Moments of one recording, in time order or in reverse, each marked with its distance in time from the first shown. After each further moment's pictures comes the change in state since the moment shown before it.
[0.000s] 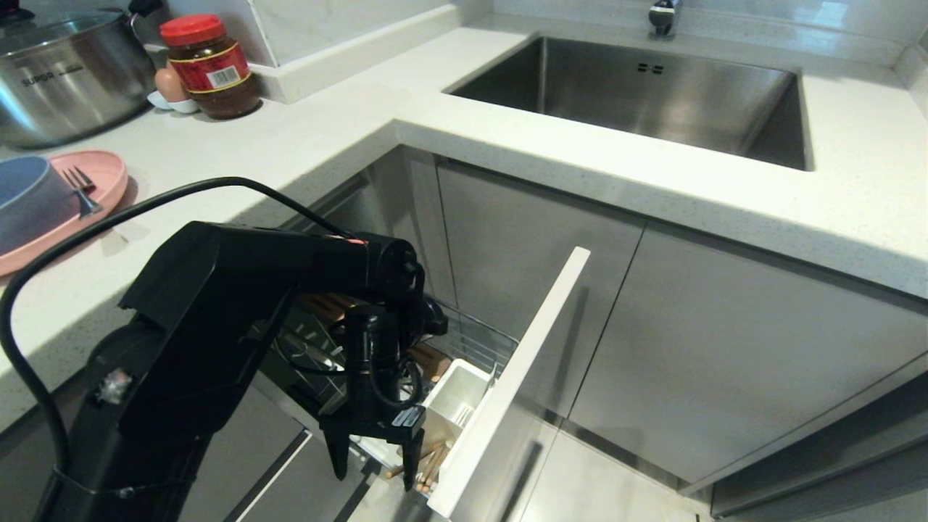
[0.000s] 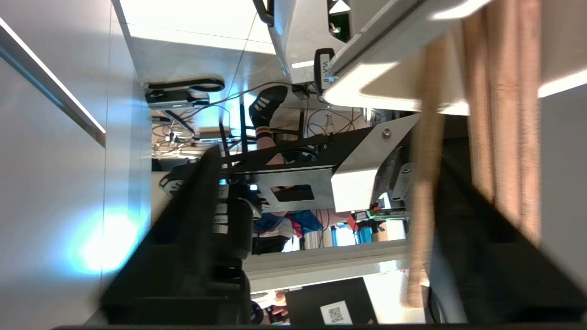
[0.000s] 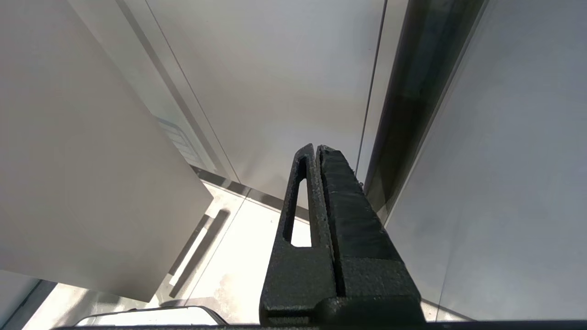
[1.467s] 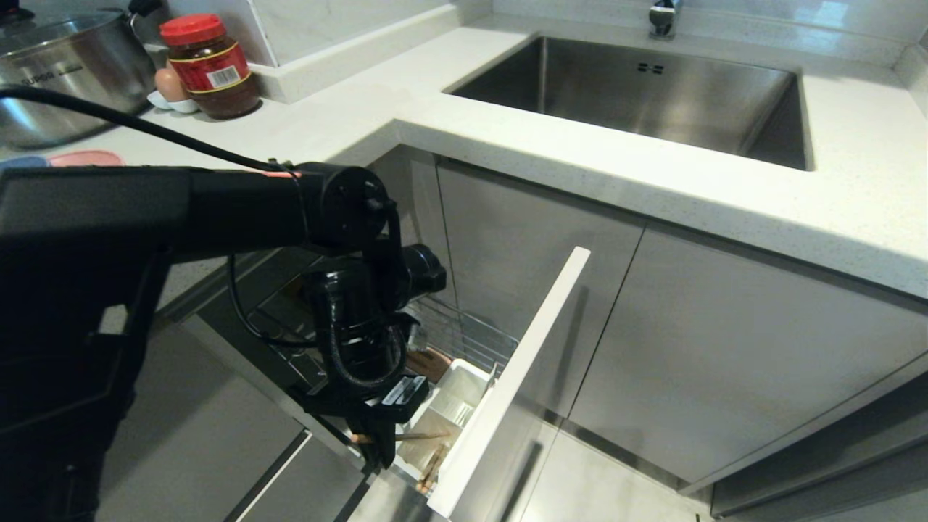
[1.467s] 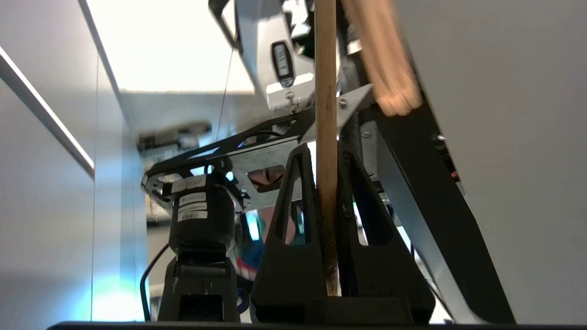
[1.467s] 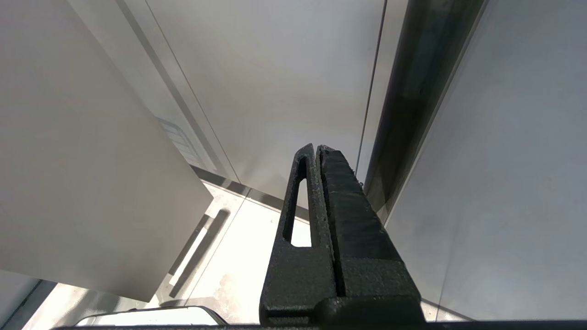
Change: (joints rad) left arm -0.082 -0.229 -0.014 0.033 -0.065 -0.016; right arm 0.000 0.000 0.000 0.000 0.000 0.000
